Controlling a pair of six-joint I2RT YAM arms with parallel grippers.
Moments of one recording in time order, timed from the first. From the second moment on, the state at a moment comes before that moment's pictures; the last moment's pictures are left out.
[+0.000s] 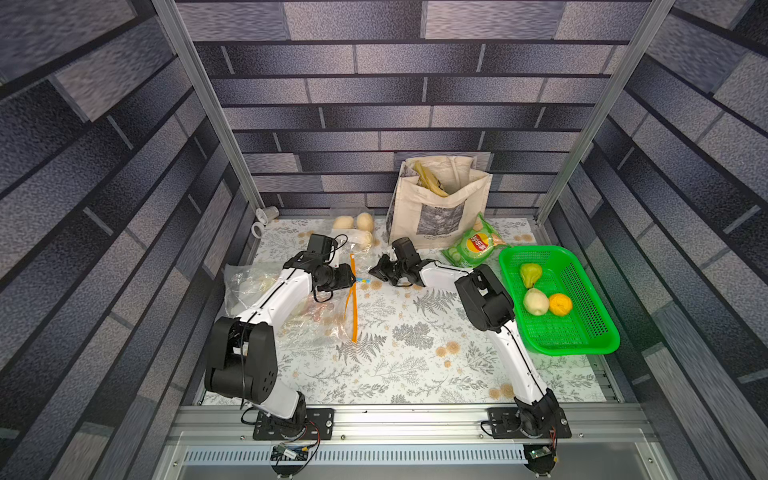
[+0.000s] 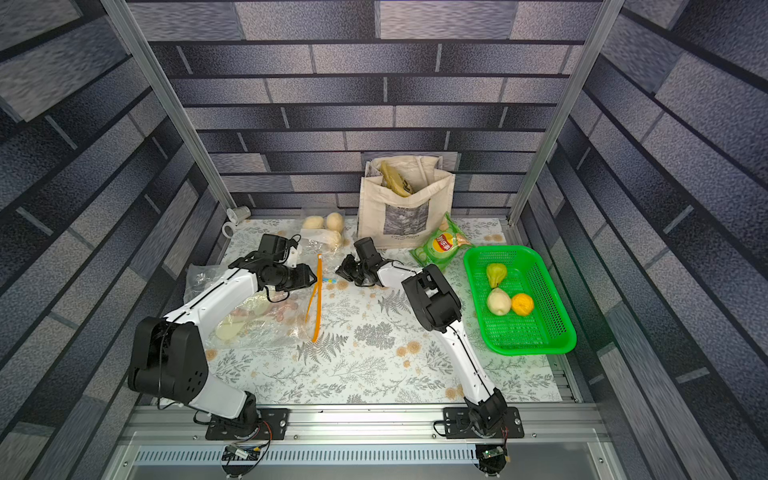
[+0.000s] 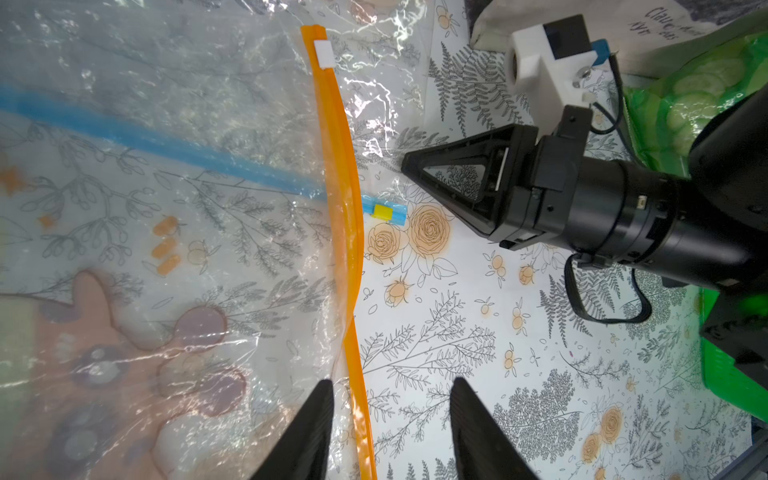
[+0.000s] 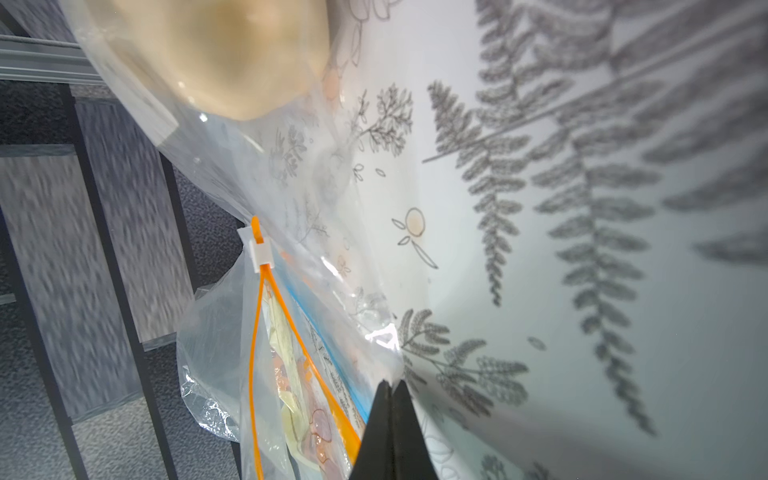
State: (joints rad) left arm -0.18 1.53 1.11 -0.59 0.31 -0.30; right arm 0.65 2.45 1.76 0.05 -0.49 1.14
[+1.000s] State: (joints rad) left arm -0.17 1.39 1.11 -0.60 0.23 -0.29; right arm 0.54 1.88 1.58 -0.02 -0.59 0.76
